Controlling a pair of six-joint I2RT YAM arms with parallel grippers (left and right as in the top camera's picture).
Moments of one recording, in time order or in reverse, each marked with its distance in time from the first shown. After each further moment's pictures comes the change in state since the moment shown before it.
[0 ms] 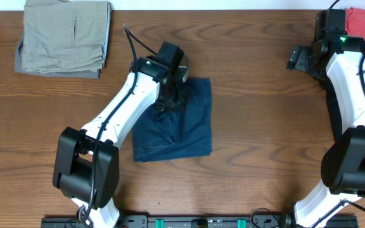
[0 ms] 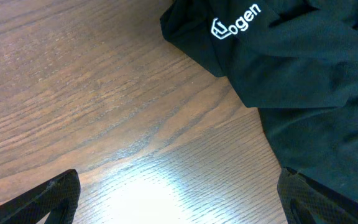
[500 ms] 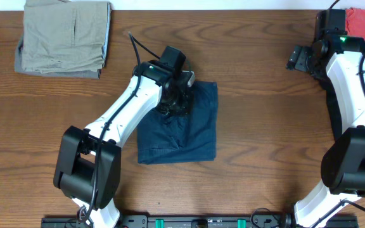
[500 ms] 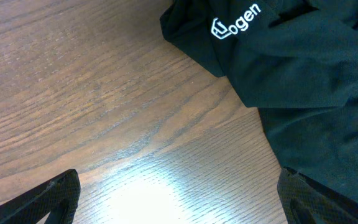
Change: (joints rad) left arm -0.020 0.000 -0.028 0.035 0.121 0.004; right arm 0.000 0.000 0.000 0.000 0.000 0.000
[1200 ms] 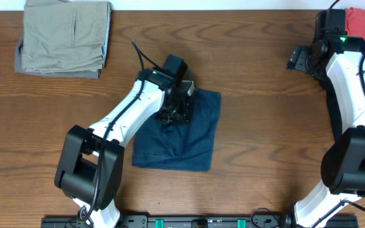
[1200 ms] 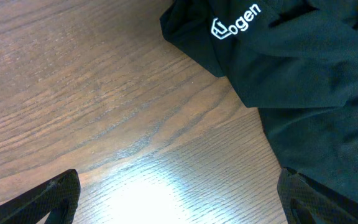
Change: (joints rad) left arm -0.019 0.000 -0.064 -0.024 0.019 -0.058; right arm 0.000 0.000 0.000 0.000 0.000 0.000
